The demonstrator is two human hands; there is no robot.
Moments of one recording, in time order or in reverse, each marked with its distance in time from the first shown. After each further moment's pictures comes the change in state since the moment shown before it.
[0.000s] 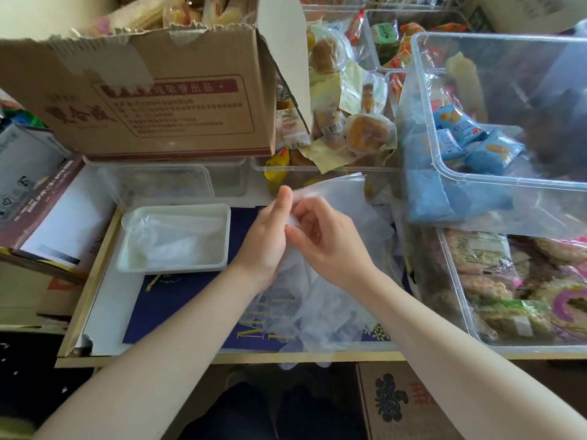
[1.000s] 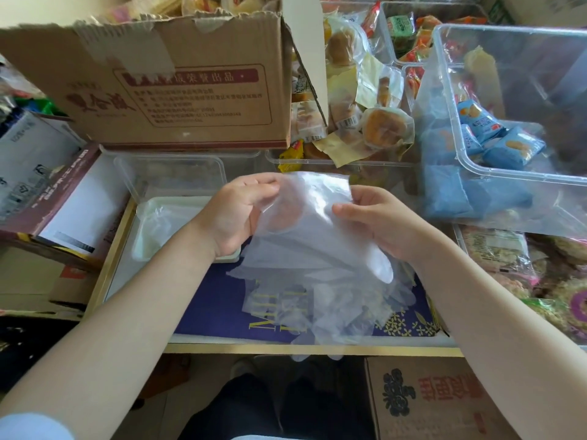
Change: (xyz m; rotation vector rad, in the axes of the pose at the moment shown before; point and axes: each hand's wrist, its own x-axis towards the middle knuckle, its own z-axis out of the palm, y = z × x) left_hand 0.002 0.043 -0.056 -0.016 -0.193 -0.107; right_hand 0.022 0.022 -0.045 0.616 -0.348 0.532
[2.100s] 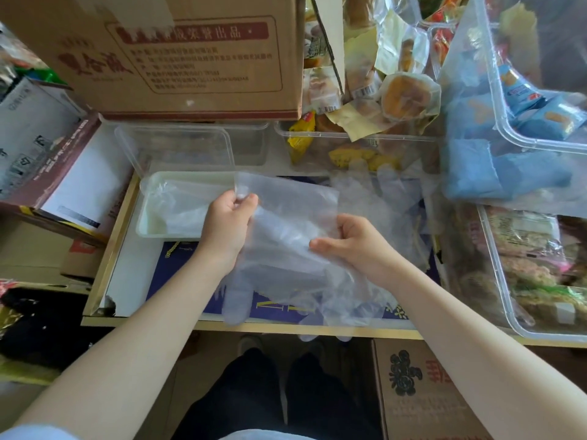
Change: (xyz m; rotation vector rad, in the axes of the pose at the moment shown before) left_hand -0.008 -0.078 -0.023 0.371 0.701 -0.085; right_hand -0.004 0.059 0.049 -0.135 0.050 0.029
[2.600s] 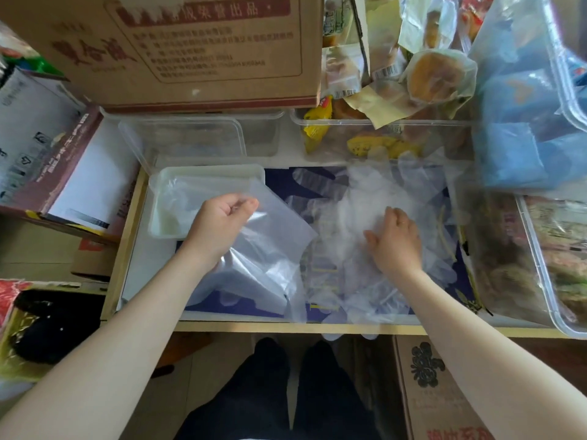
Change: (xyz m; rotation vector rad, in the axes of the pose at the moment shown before) left_hand 0.027 -0.021 -0.045 0.143 -0.182 0.040; right_hand 0.041 0.082 -0.009 -0.901 0.443 0.309
